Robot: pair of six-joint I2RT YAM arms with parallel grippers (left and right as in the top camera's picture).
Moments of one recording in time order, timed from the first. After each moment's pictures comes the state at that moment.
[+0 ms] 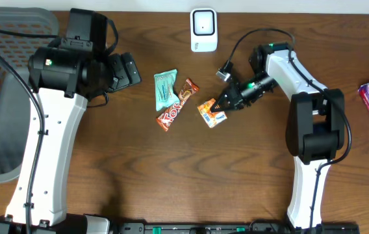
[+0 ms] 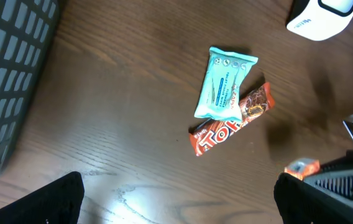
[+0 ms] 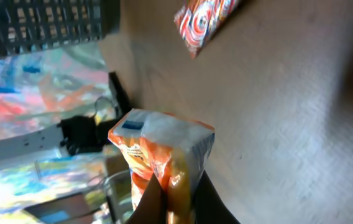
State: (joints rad) left arm -0.17 1.56 1.80 -1.36 -0.01 -0.51; right arm 0.16 2.28 1.75 -1.40 -1.03 -0.47
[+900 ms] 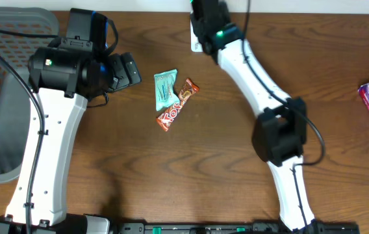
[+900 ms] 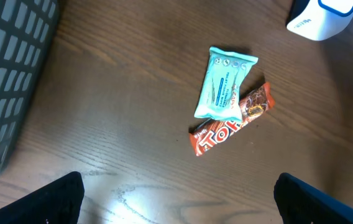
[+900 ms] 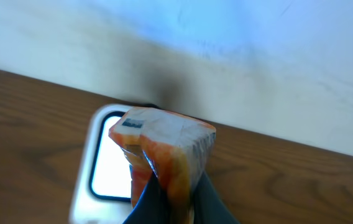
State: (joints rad) left arm -0.17 1.56 1.80 -1.36 -0.01 -0.51; right arm 0.46 2.41 2.23 -0.43 0.50 -0.05
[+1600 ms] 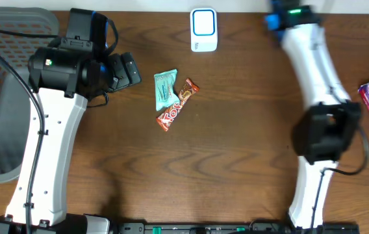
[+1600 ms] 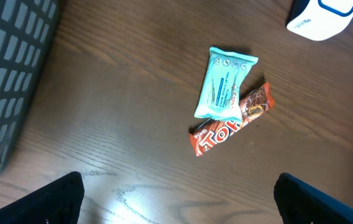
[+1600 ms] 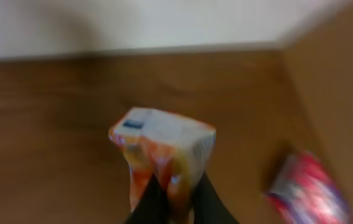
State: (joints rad) left arm -0.17 1.56 1.80 -1.36 -0.01 -0.51; right arm 0.09 2.26 2.22 -0.91 0.69 0.10
